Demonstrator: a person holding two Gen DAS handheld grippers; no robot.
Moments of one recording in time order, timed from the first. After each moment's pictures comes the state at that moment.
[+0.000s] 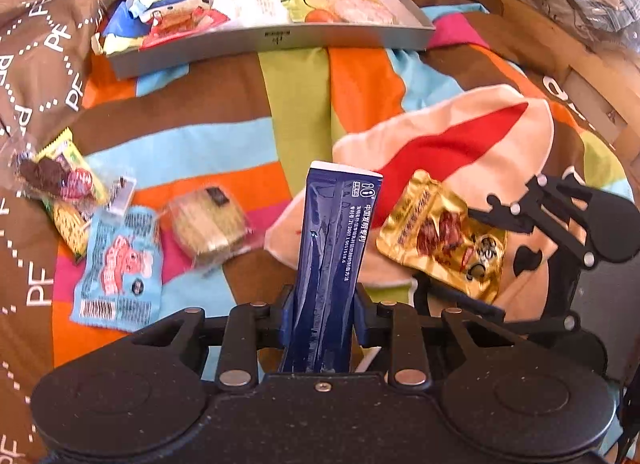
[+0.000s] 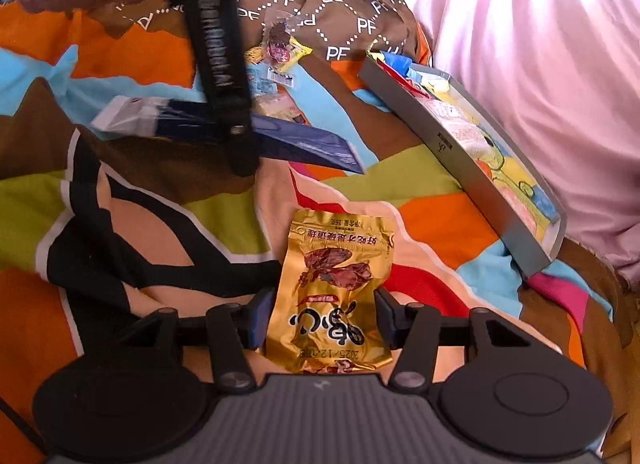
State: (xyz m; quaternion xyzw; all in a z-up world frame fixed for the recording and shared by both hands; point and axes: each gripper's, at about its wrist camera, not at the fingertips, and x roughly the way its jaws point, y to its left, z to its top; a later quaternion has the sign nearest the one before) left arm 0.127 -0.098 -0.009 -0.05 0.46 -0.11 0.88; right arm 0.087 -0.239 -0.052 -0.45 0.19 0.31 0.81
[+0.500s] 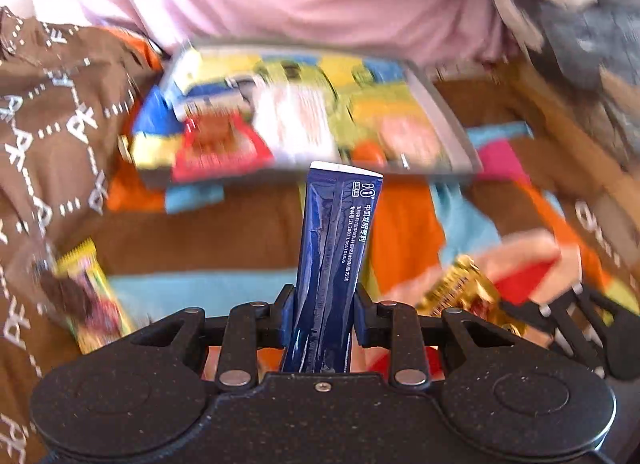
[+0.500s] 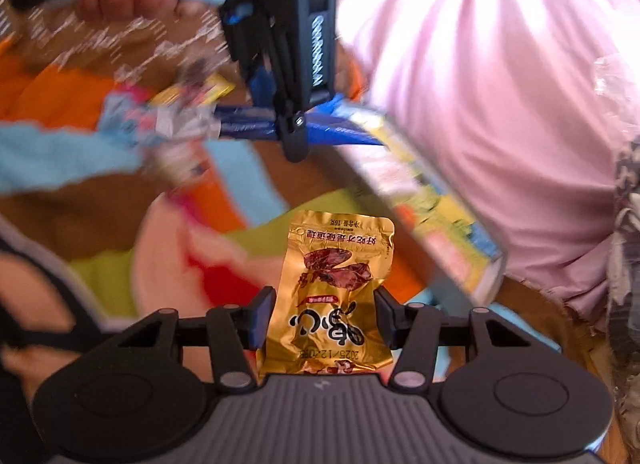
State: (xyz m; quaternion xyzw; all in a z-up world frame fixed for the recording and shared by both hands) left arm 0.198 -0.075 0.043 -0.11 0.36 -0.06 0.92; right arm 0.131 -0.235 -0.021 -0.43 0.10 0.26 0.86
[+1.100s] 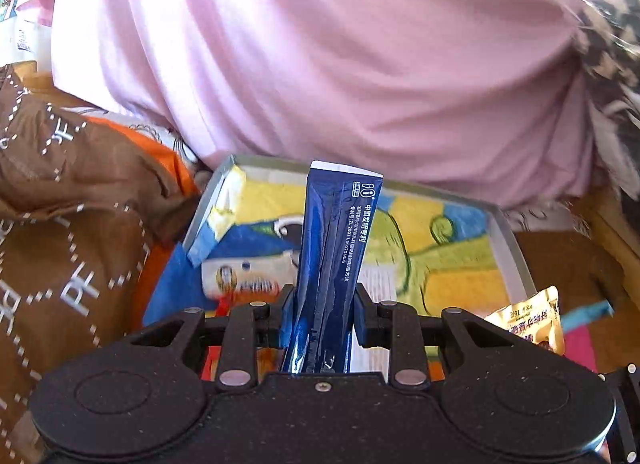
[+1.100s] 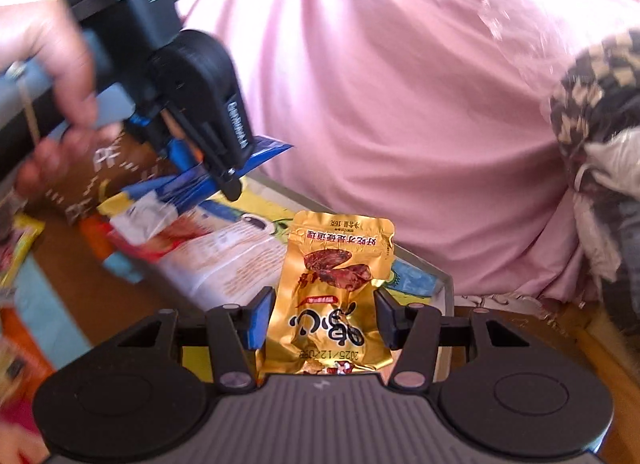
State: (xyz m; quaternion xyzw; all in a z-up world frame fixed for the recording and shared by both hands) left arm 0.332 -0.044 0.093 -0.14 0.28 0.04 0.95; right arm 0.266 -0.216 0.038 -0.26 0.08 0.18 0.95
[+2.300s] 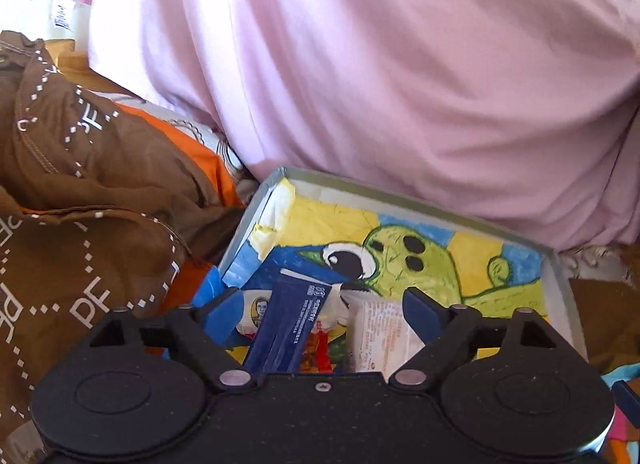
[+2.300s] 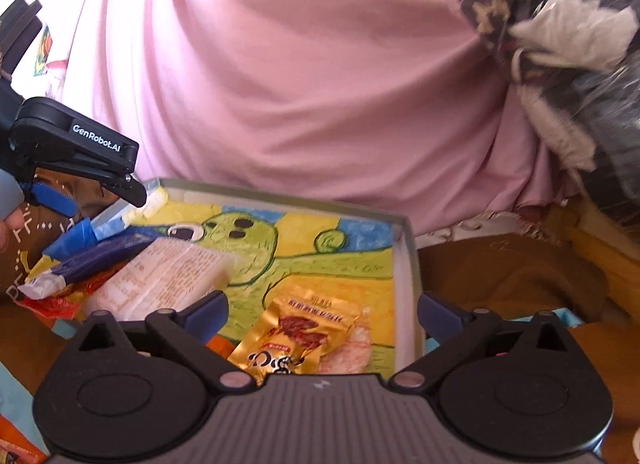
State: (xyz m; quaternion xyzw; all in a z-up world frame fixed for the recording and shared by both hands) left arm 0.355 -0.013 0.082 -0.18 0.27 0.10 0.94; right arm 0.306 -0.247 0.049 -0.11 0.13 0.12 0.98
